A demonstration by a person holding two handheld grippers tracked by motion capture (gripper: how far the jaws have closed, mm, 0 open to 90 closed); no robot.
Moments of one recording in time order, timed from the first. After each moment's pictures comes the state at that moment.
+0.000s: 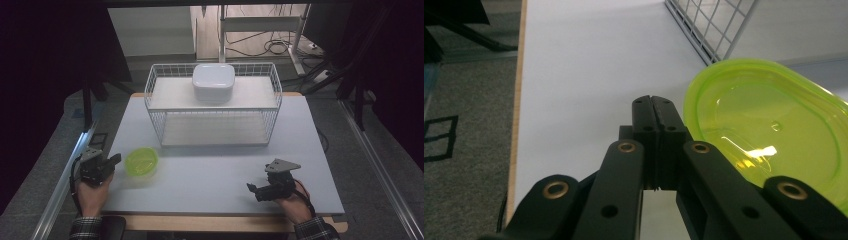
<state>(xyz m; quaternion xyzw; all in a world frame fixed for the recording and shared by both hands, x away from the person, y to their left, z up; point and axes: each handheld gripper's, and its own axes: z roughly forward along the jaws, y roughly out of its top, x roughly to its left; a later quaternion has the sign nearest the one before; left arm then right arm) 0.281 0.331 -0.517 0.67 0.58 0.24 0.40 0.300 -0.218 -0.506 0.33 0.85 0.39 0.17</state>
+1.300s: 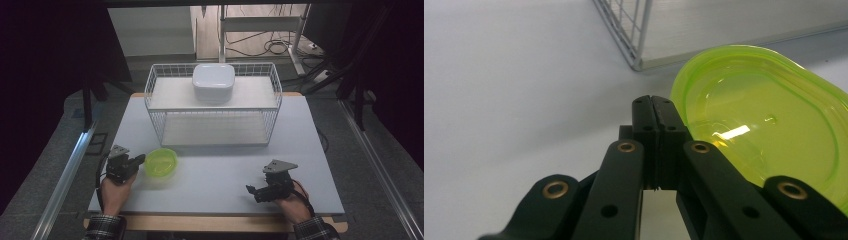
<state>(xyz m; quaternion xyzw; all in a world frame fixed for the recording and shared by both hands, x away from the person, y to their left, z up) 0.299 0.267 -0.519 0.71 0.54 0.19 0.41 0.301 -0.215 -0.511 0.33 0.85 0.37 0.15</state>
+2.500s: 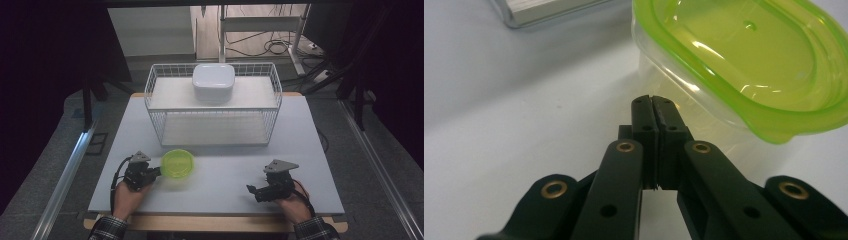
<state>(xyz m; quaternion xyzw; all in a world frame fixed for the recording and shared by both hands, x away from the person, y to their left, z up) 0.298 0.223 -0.532 0.78 0.47 0.11 0.39 0.301 -0.217 -0.510 0.33 0.85 0.37 0.16</state>
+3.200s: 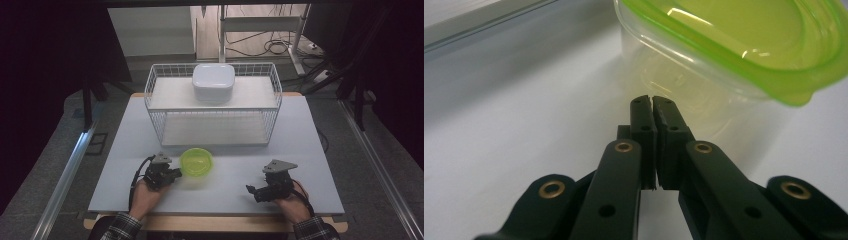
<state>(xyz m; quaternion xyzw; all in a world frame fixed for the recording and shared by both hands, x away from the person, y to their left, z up) 0.307 0.167 -0.535 0.82 0.42 0.09 0.39 0.302 -0.215 -0.512 0.33 0.85 0.37 0.15</state>
